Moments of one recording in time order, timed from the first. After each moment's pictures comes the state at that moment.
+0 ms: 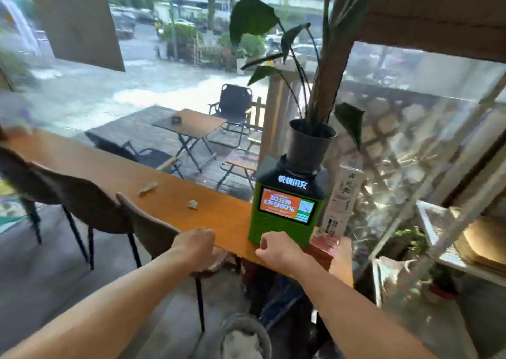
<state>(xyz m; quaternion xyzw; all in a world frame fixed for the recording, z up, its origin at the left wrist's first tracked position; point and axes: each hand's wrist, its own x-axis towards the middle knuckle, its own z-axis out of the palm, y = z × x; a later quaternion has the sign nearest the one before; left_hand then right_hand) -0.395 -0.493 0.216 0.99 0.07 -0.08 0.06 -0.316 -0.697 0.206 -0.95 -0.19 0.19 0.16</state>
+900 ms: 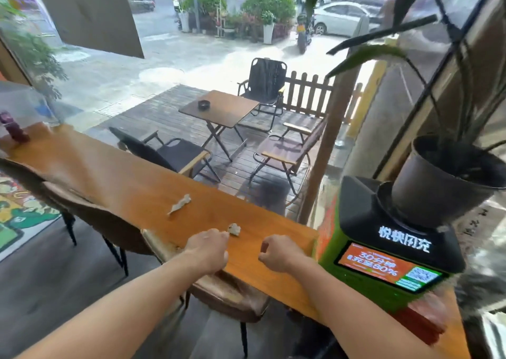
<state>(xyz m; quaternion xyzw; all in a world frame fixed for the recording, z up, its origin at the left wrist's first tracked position) -0.206 -0.292 0.168 0.98 0.08 -0.16 0.05 -0.127 -0.471 0.139 -0.93 -0.21 0.26 0.16</state>
